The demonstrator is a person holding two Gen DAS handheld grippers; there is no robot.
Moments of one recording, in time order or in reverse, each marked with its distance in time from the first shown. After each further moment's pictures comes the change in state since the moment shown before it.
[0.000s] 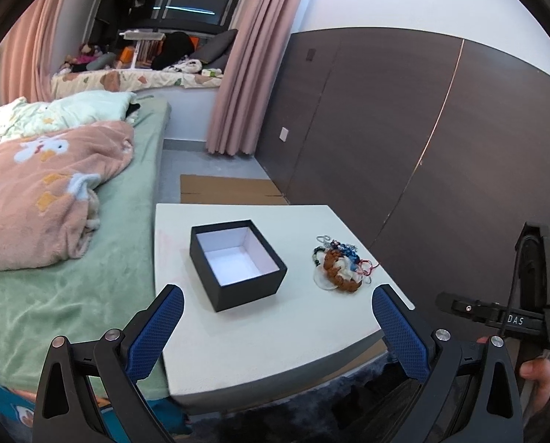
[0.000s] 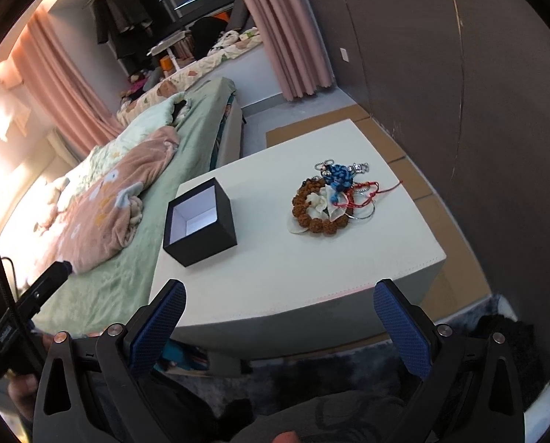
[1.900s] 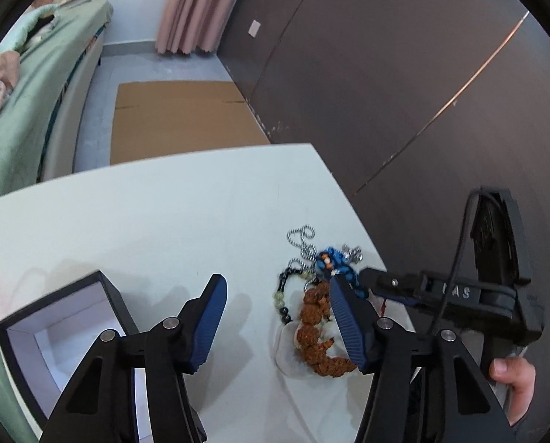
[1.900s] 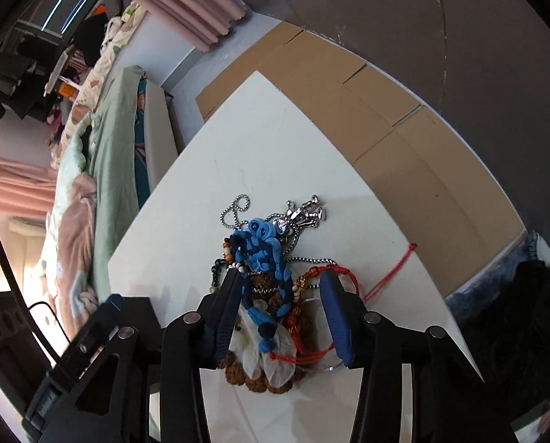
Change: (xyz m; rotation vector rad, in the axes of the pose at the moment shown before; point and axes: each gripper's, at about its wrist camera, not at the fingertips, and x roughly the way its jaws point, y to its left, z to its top) left arm 0.280 -0.022 0.076 -0.055 0.454 -0.147; right arm 0.200 -0.112 0.129 0.393 0.303 -0.046
